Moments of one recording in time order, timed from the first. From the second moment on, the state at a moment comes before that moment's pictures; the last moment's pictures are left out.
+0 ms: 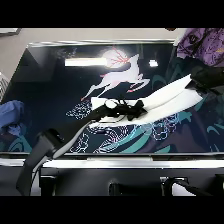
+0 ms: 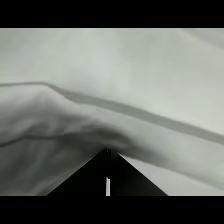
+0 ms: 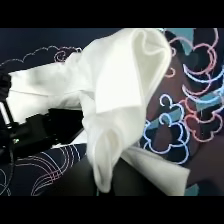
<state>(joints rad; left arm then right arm) -0.75 -2.17 1.80 0.19 -0.64 -1.67 -0.25 -1.32 1.71 -1.20 1.61 1.71</state>
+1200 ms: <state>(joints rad) 0.00 -1.67 1.94 1.07 -1.42 -1.81 0.45 -1.56 1.71 -1.33 1.22 2.10</state>
